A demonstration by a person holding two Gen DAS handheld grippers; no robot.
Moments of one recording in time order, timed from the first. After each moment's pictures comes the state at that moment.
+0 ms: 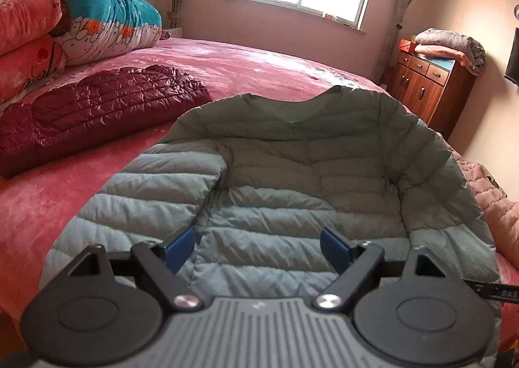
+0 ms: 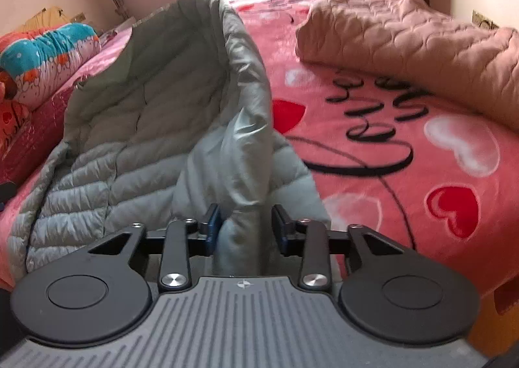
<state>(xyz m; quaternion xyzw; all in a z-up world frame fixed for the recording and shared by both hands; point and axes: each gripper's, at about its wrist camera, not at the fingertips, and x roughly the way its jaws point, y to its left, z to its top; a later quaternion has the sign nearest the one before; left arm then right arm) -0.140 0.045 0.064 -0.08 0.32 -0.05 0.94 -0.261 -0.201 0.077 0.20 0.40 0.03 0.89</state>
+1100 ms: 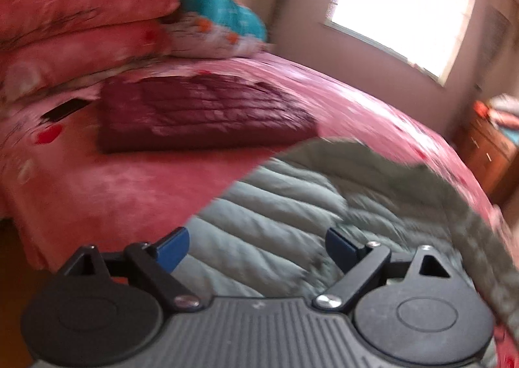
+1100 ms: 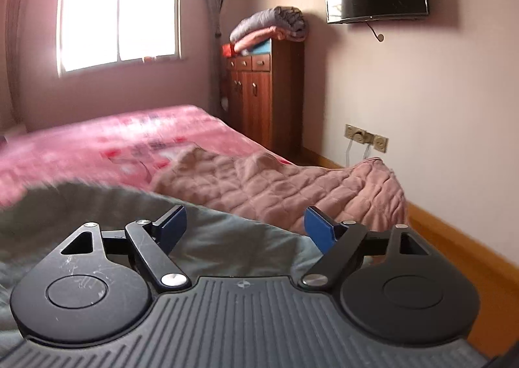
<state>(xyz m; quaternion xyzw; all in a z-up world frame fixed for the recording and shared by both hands) -0.162 0.159 0.073 -0.19 0.28 0.11 0.93 -0.266 -0.269 0.161 0.13 0.18 -0.23 0.95</state>
